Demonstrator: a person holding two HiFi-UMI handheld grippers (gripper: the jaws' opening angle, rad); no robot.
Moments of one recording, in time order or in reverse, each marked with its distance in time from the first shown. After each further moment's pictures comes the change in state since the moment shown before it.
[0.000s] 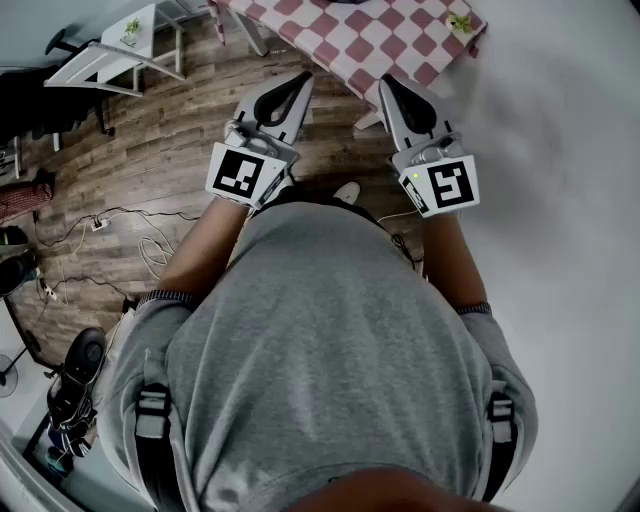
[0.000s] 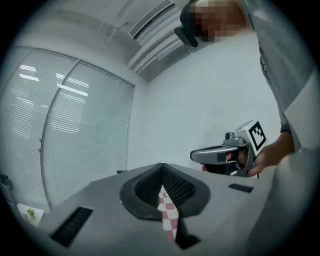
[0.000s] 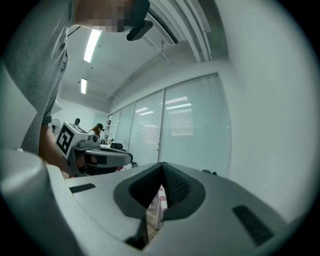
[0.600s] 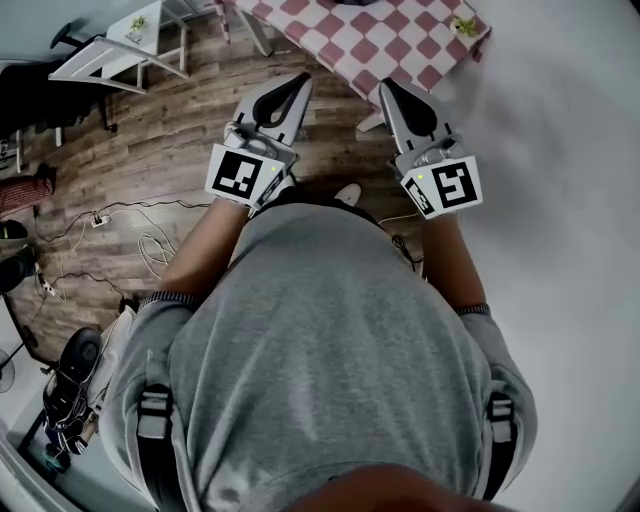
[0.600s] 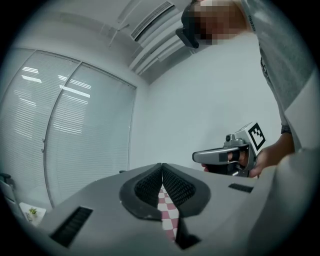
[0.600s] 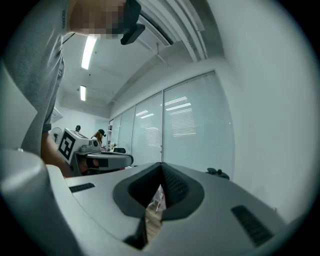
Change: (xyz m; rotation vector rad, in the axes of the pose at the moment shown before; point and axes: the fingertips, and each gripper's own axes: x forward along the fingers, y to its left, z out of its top) left arm -0.014 0.003 0.004 -0.005 -0.032 -0.002; right arm -0.002 0.009 -0.001 0.060 -0.015 0.026
